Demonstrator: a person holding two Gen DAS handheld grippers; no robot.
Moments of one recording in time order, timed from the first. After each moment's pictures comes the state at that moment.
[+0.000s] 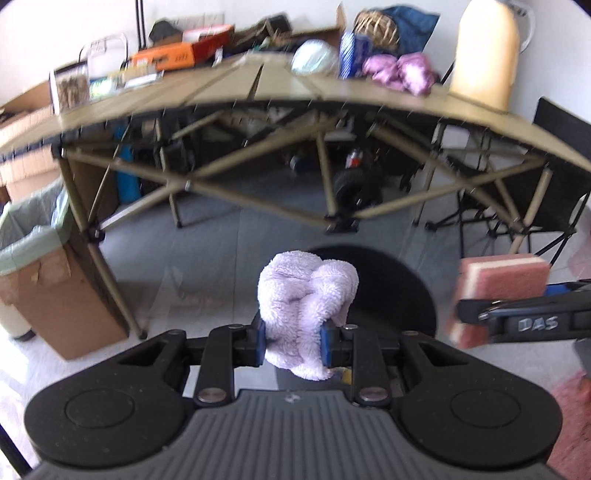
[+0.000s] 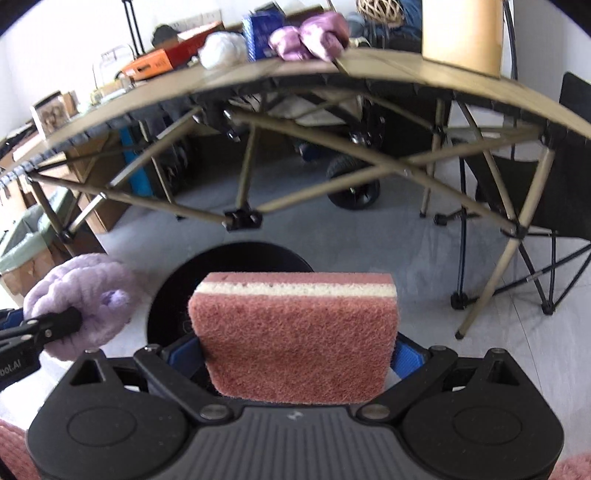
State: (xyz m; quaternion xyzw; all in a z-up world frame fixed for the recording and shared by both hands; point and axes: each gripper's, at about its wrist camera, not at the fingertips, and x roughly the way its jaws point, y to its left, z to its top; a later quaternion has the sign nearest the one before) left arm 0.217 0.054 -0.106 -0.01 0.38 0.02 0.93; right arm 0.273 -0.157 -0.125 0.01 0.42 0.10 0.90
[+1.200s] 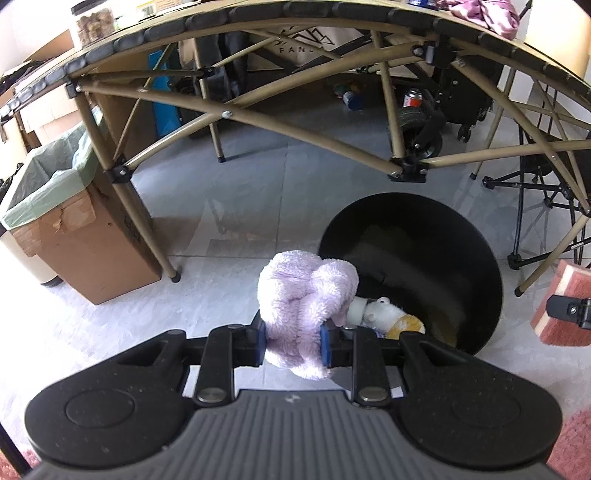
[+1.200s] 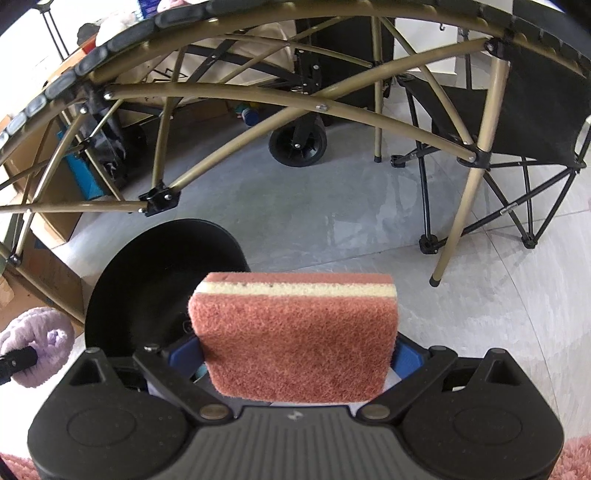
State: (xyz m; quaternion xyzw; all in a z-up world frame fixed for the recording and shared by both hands) left arm 0.263 0.065 -0.132 -0.02 0.47 0.09 0.88; right arm 0.302 -0.205 -0.162 0.07 0.48 0.03 0.87
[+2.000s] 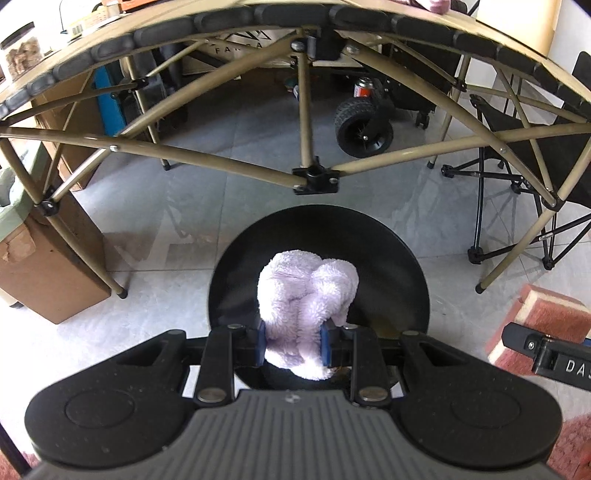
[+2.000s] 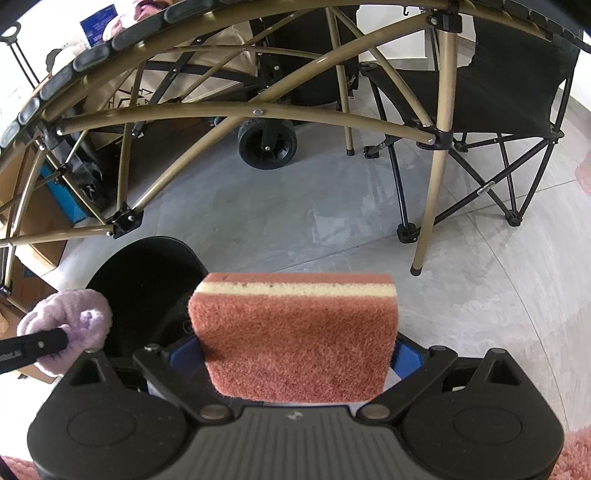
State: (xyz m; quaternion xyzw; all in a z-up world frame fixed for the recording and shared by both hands) left arm 0.312 -0.010 -0.134 -0.01 0.49 0.04 0.87; right arm 0.306 -0.237 -0.168 0.12 0.48 0.00 0.87
